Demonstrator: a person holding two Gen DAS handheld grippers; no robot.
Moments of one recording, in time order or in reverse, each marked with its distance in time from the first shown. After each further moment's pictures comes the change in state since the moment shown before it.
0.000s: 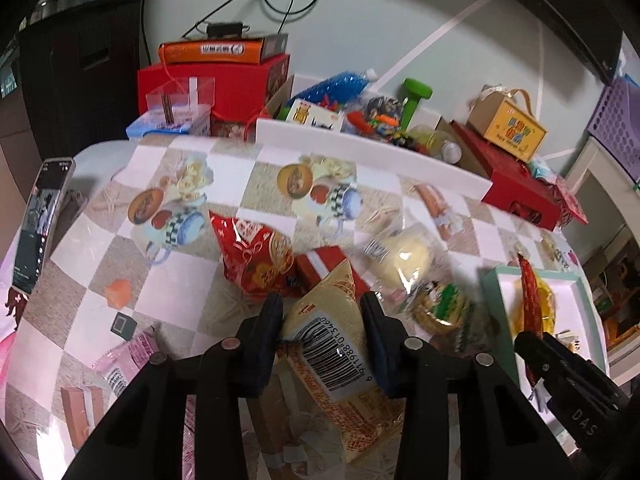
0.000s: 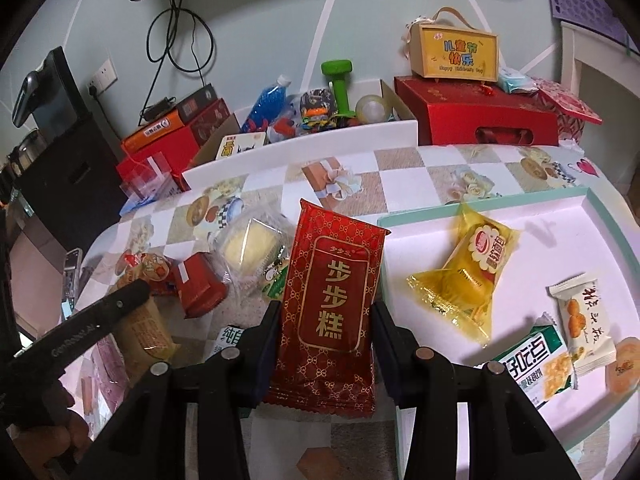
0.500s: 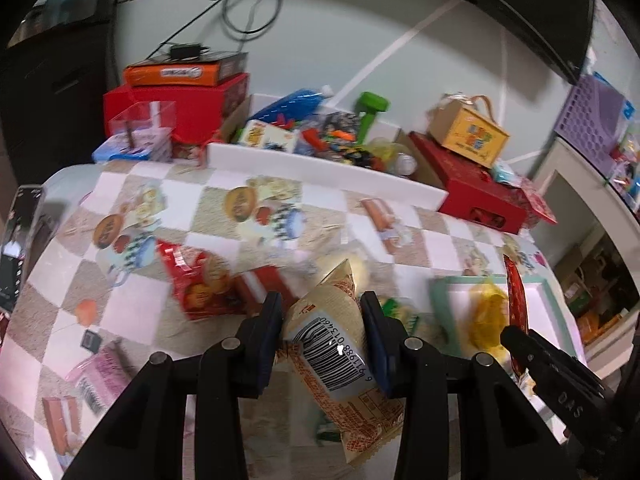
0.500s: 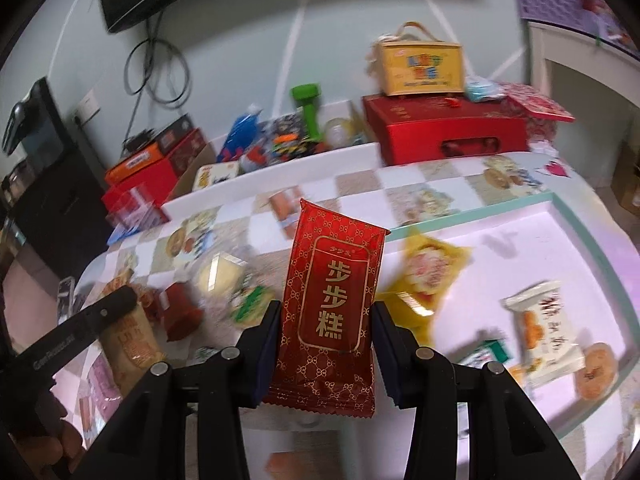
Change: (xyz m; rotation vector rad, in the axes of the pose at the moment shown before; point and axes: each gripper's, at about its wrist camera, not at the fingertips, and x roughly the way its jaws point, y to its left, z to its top) left arm -0.012 -0.040 0.005 0.047 -0.042 -0.113; right arm -0.024 -0.040 0.010 0.075 -0.071 -0.059
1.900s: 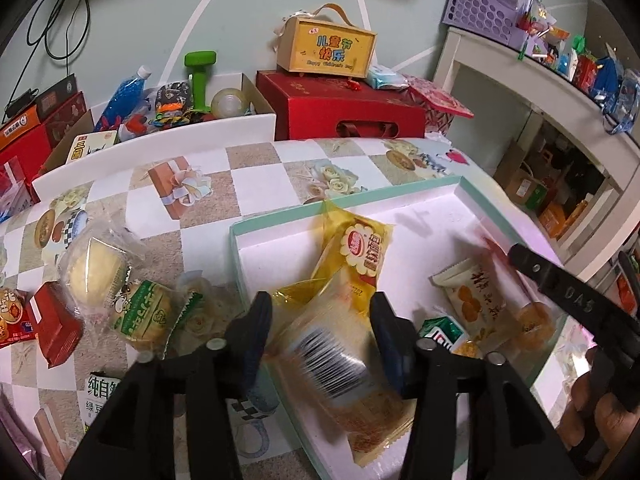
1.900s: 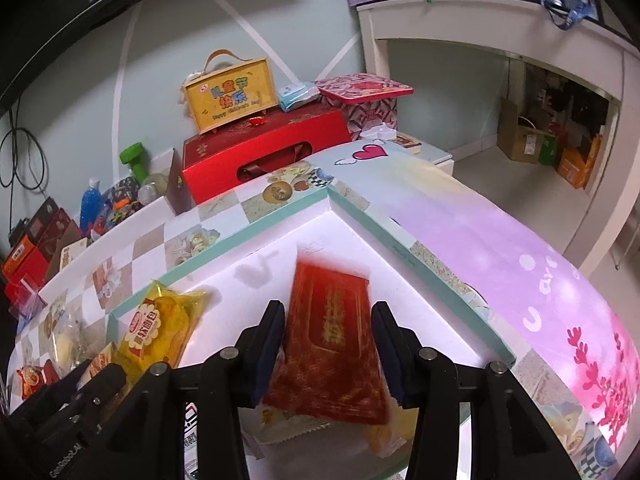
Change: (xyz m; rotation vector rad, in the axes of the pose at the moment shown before) left arm 0.068 -0.170 -0.046 0.331 0.131 -0.197; right arm -0.021 -0.167 0.001 0.252 -0.083 -0.338
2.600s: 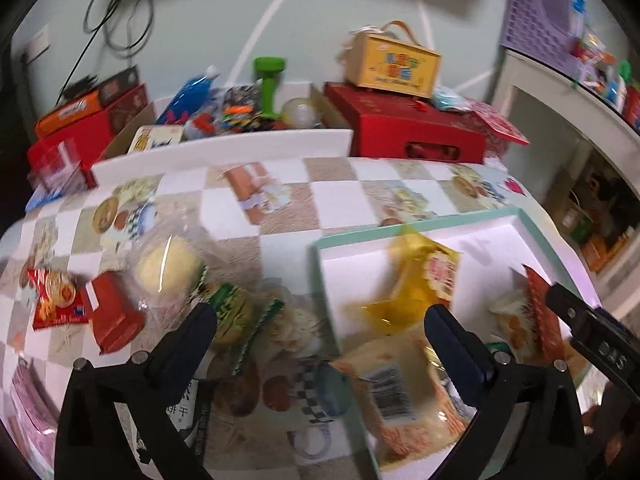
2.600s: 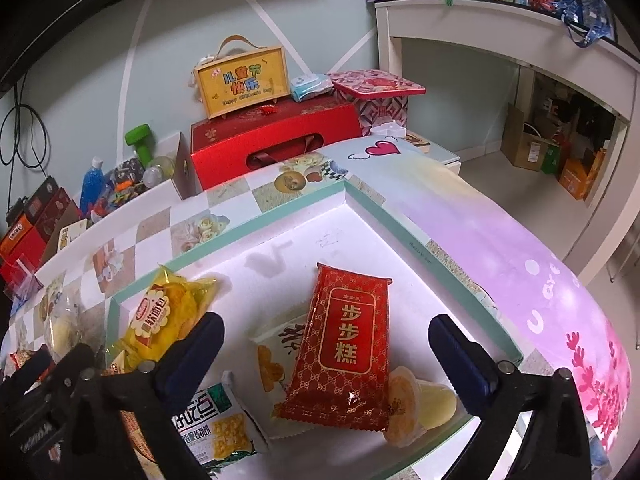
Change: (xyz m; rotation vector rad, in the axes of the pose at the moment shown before) left arm -0.009 0.036 0.003 -0.127 -0.037 0.199; right arm 0.000 0.017 -0.001 -0.054 0.034 -0.024
